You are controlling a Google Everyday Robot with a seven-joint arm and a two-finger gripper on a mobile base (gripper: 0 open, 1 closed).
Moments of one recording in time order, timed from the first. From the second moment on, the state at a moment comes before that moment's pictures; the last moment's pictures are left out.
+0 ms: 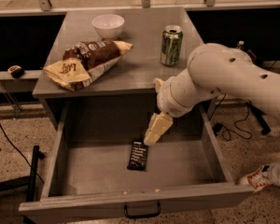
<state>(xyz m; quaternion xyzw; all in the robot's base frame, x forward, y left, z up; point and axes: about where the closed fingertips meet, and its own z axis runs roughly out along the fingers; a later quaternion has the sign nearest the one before) 0.538 -0.038 0.778 -0.65 0.70 0.08 0.28</state>
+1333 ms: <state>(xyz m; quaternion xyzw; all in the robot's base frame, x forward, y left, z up) 0.514 -0.056 0.829 -0.69 0.64 0.02 0.34</state>
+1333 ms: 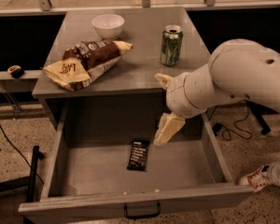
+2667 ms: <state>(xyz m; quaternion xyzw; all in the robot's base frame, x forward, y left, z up) 0.476 -0.035 0.731 -0.68 0.68 0.10 0.27</state>
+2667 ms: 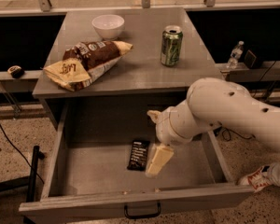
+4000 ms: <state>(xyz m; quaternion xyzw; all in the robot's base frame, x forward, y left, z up) 0.506 -0.035 0.608 -0.62 0.72 0.15 0.26</state>
